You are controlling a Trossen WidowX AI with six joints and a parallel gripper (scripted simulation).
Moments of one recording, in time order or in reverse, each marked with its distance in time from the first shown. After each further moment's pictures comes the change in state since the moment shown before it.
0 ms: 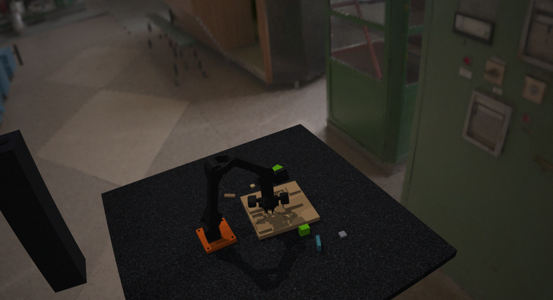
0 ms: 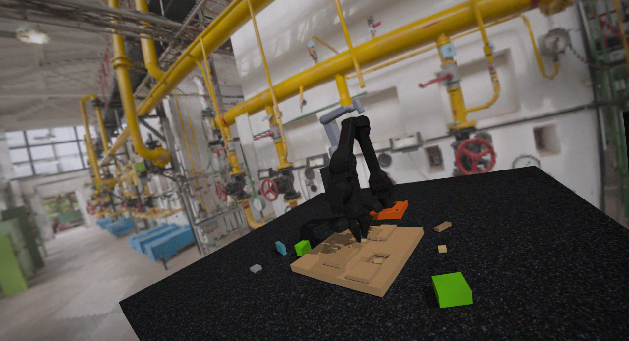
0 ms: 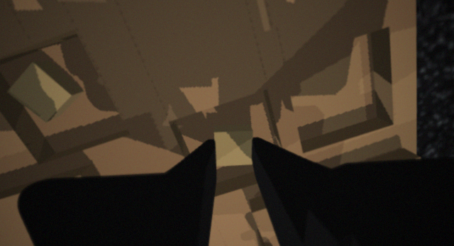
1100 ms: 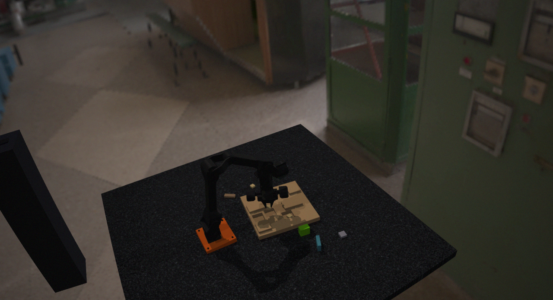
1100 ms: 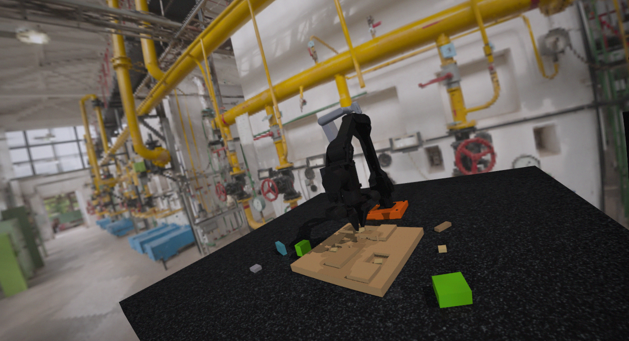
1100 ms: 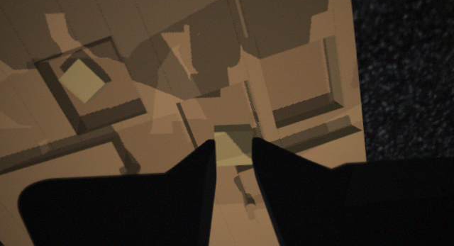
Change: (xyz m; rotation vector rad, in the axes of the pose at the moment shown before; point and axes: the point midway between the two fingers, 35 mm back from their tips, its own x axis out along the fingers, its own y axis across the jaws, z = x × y) arm -0.038 -0.002 0.000 -0.007 -0.007 -0.013
